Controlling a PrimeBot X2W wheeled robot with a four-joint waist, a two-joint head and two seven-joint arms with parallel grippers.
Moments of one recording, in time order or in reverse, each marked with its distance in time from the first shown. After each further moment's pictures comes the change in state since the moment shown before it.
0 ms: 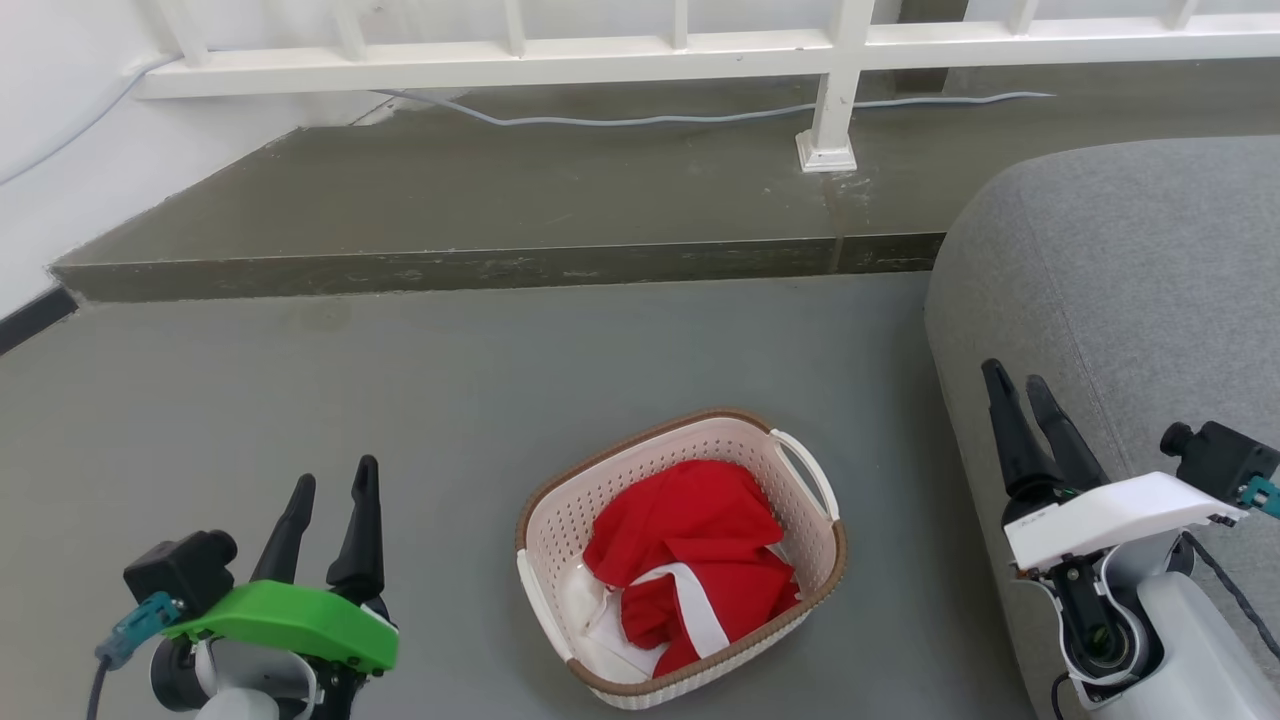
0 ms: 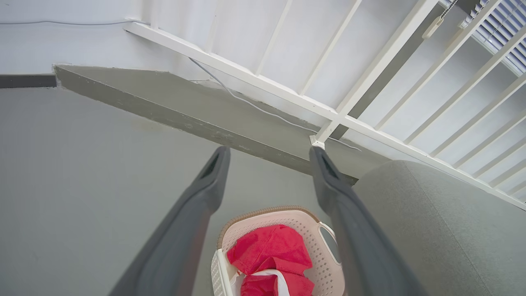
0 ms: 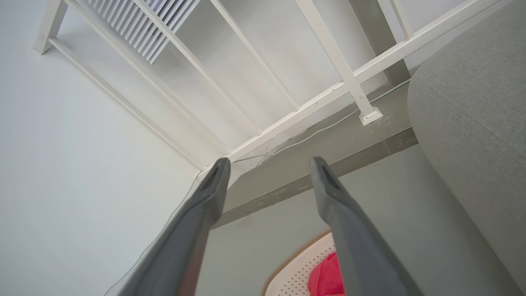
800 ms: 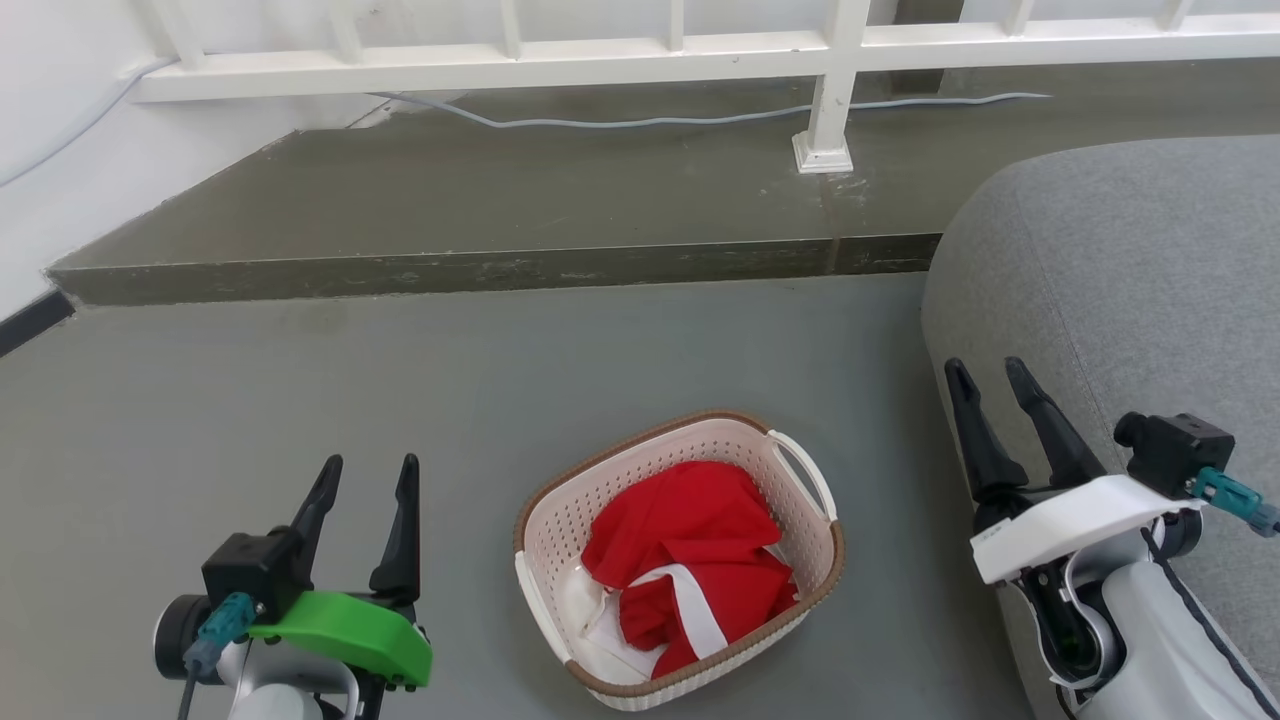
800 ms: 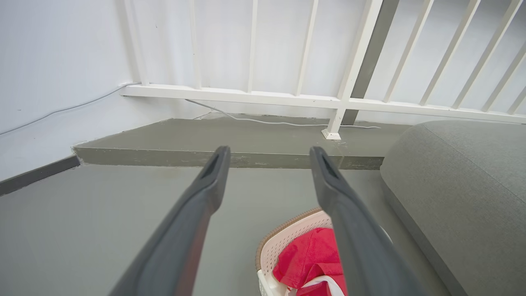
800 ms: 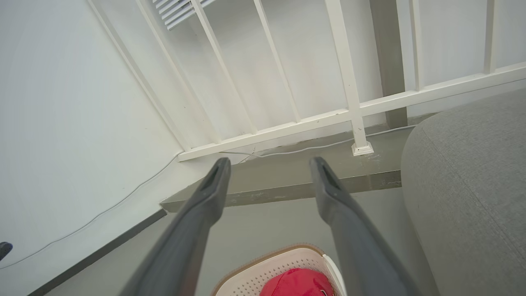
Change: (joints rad) left arm -0.003 -0.010 -0.036 -0.002 0.340 0.002 -0.081; right arm -0.024 -0.006 0.047 0.022 -0.292 0.009 -0.081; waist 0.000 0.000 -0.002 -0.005
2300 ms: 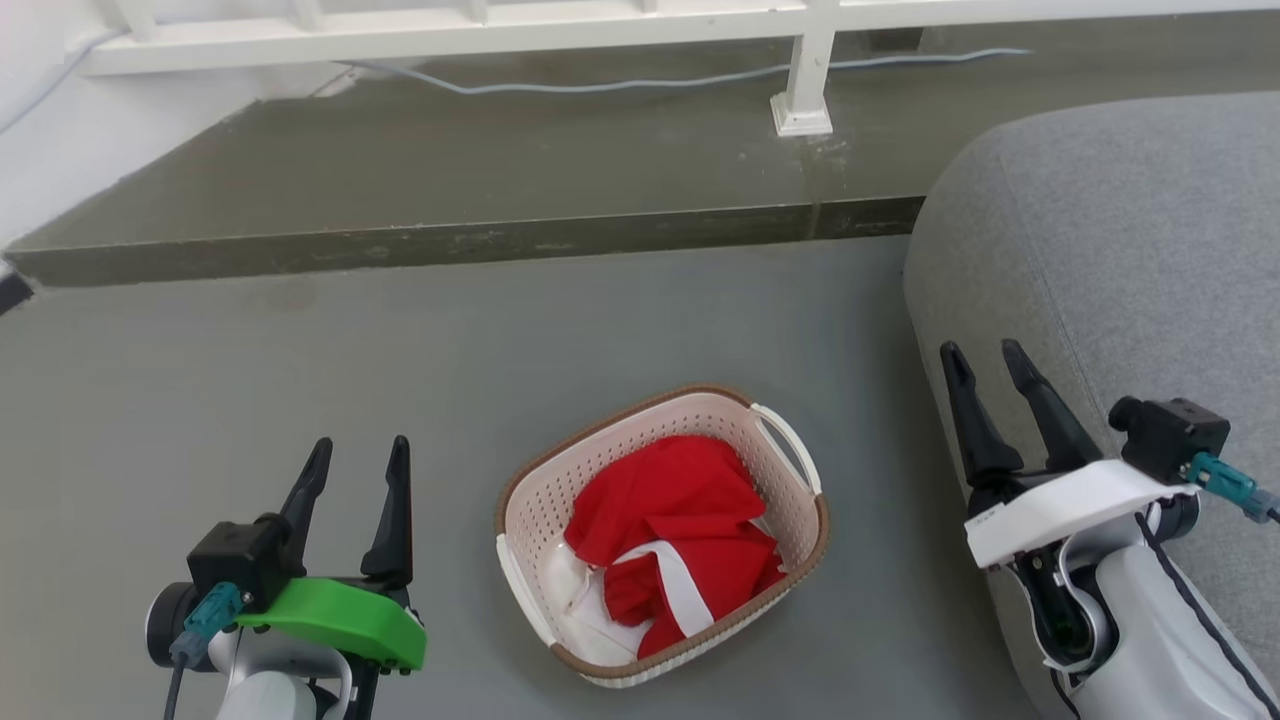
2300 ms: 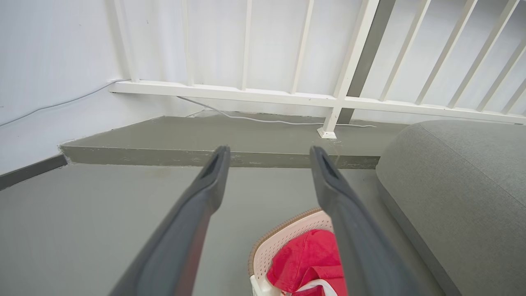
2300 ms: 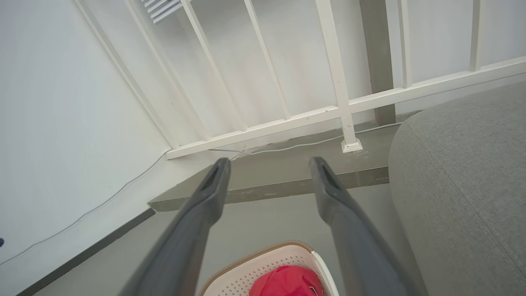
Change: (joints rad) left arm -0.014 -0.021 0.039 -0.007 0.026 -0.018 -0.010; right arm -0.027 0.012 -0.003 0.012 -0.040 0.000 -0.009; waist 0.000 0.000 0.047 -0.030
